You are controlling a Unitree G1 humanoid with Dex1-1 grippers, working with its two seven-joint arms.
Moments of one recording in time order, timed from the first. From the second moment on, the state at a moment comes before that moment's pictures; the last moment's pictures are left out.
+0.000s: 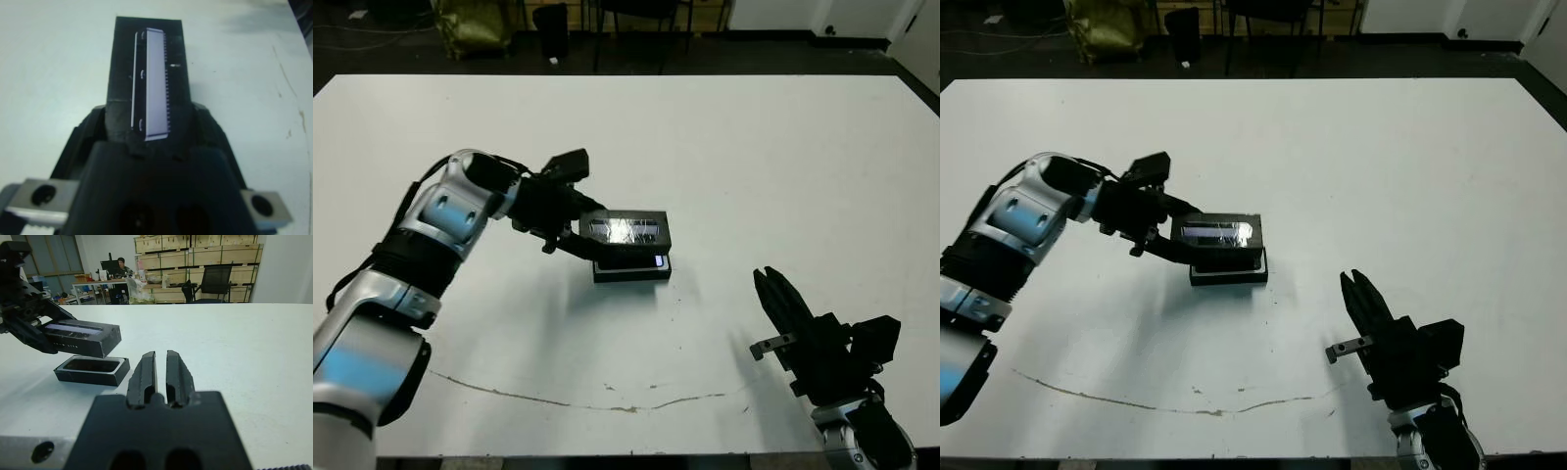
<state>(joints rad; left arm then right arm) -0.92 0.47 -0.42 0.61 -0.06 0.22 -1.38 0.38 -0.23 0.00 -0.51 0.26 0.04 0.28</state>
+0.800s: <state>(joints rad) -0.96 0.39 -0.42 0.77 0.04 0.19 -1.39 0.39 -0.22 0.01 -0.49 0.28 0.03 0.28</state>
